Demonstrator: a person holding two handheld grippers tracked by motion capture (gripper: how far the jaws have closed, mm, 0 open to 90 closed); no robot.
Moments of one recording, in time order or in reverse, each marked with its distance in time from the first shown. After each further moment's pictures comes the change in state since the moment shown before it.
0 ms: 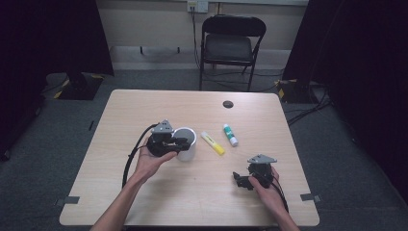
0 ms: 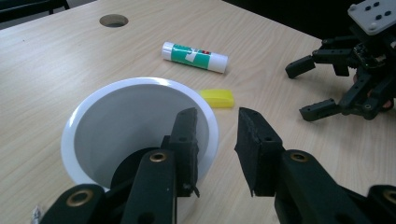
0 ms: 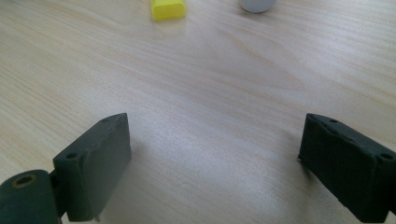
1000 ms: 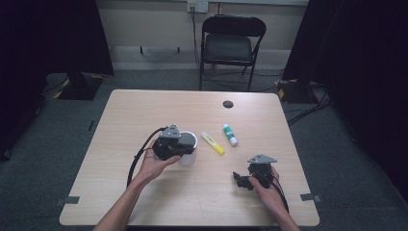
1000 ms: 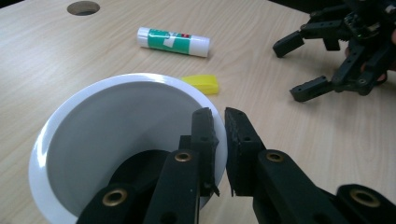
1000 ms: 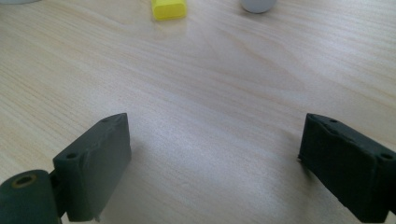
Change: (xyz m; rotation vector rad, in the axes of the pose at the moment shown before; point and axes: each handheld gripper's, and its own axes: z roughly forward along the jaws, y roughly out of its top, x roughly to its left) left arm -0.011 -0.005 0.014 0.061 -0.053 0.068; right arm 0.000 0.000 0.000 0.001 0.003 -0.002
